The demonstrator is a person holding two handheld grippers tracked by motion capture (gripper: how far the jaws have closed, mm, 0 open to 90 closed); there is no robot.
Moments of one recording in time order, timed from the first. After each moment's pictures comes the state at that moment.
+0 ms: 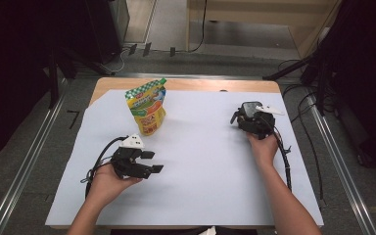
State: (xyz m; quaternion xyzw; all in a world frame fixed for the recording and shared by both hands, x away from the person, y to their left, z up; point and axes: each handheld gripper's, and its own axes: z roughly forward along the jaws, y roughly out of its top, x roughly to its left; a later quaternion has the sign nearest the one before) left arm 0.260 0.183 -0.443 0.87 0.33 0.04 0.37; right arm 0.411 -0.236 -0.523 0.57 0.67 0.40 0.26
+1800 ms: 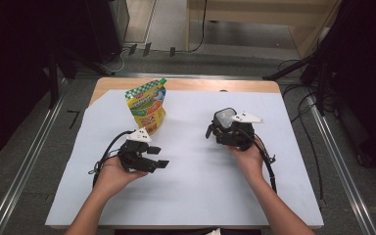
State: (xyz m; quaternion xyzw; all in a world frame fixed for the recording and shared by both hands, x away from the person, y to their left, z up) left arm 0.280 0.170 -0.444 0.87 0.31 0.02 0.37; right arm 0.353 -0.162 -0.487 0.45 0.74 0.45 0.22
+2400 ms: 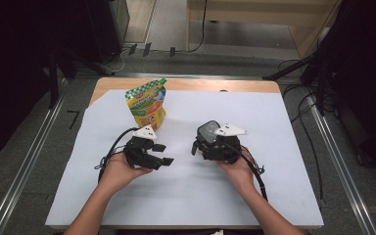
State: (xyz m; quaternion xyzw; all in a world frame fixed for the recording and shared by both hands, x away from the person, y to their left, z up) left arm 0.292 0.159 -0.445 0.88 0.29 0.02 0.38; right arm 0.316 -0.123 -0.493 0.40 0.78 0.45 0.18
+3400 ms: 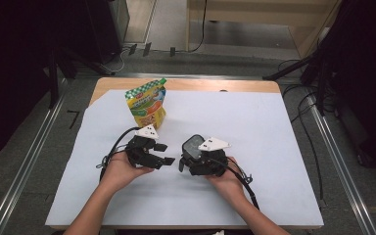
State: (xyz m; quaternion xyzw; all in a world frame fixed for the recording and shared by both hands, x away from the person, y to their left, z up) left arm 0.294 0.156 -0.446 0.88 0.29 0.01 0.38; right arm 0.287 -0.088 -0.510 0.34 0.81 0.45 0.15
